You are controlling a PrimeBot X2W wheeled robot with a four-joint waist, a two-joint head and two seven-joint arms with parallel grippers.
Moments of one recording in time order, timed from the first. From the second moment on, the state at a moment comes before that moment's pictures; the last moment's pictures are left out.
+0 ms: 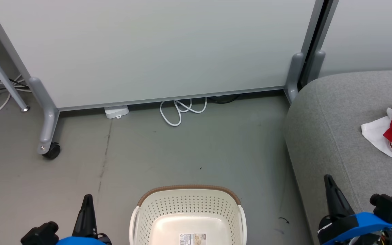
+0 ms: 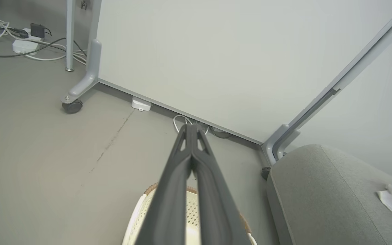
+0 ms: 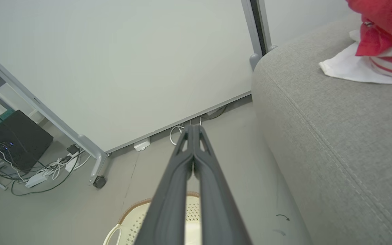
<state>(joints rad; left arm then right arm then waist) 0.04 0.05 0.01 0.34 -0.51 -0.13 -0.18 -0.05 -0.04 -0.06 0.32 0.46 0.13 -0.12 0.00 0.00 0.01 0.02</state>
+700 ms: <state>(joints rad) 0.00 0.05 0.04 0.31 -0.82 -0.13 -0.10 -0.06 -0.04 -0.08 0.30 0.78 0.13 -0.05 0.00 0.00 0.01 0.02</state>
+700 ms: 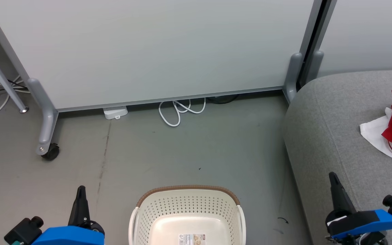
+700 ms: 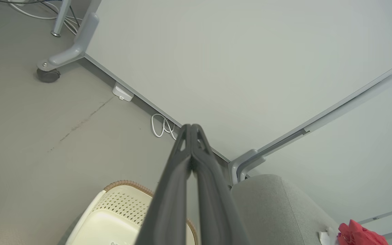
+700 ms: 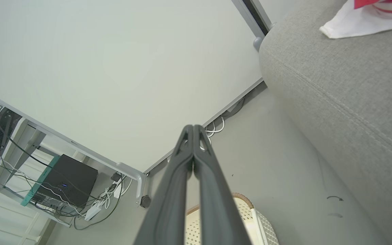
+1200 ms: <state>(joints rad) -0.03 0.05 0.06 0.30 -1.00 -0.13 -0.05 -0.07 -0.04 -0.08 0.29 0.97 0.13 -0.02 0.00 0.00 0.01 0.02</state>
